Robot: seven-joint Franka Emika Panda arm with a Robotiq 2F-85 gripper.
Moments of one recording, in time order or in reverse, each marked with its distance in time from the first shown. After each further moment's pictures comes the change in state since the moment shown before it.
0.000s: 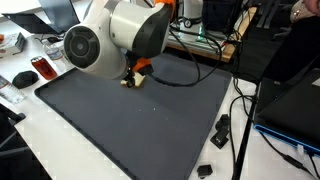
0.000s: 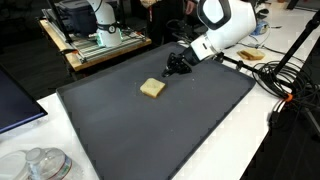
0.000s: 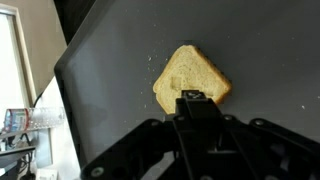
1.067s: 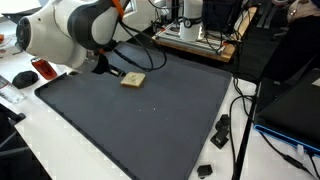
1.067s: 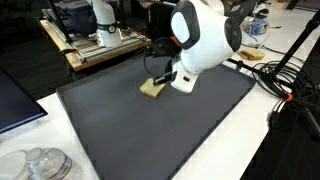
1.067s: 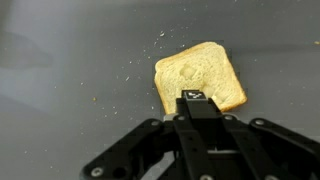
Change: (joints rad) arm -0.225 0.106 0.024 0.189 0.205 -0.069 -0.818
